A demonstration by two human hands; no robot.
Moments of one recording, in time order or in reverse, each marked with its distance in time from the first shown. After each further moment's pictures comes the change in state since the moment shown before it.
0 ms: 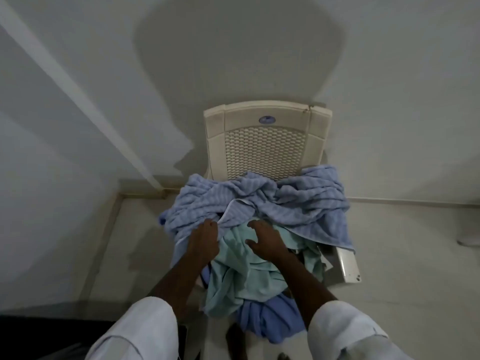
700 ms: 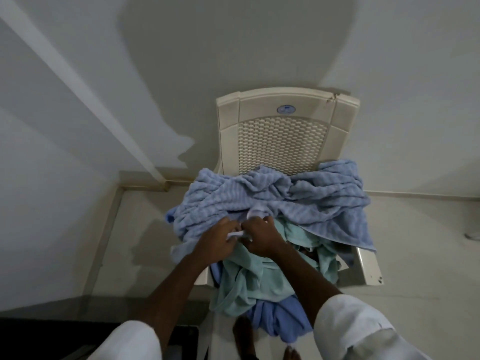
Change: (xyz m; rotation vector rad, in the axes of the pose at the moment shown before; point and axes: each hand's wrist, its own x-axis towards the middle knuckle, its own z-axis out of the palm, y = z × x) left_hand 0.002 -0.011 -0.021 -0.512 0.061 0.276; right_hand 0.041 -0.041 0.023 -0.279 0.070 -0.254
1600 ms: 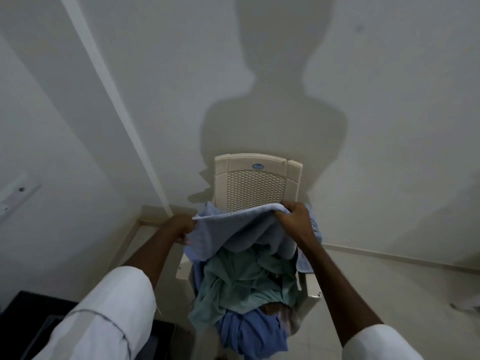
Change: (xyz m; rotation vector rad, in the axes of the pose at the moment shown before) left_hand -0.075 0.216 -0.131 -0.072 0.073 -0.879; right_hand -0.188 0.009 -0.280 0.681 0.548 0.147
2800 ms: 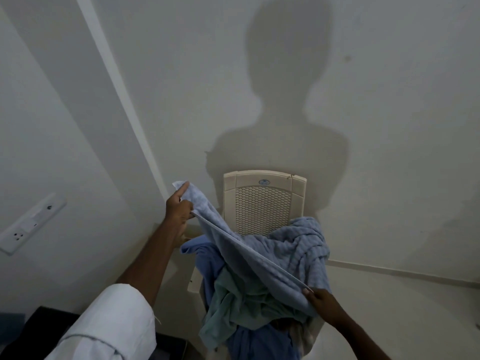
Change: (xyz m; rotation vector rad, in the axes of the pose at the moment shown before) left_hand -0.031 0.012 -0.058 -1.155 0.274 0.336; right_hand -0.136 0.150 -0.011 -0.317 -0.400 0.326
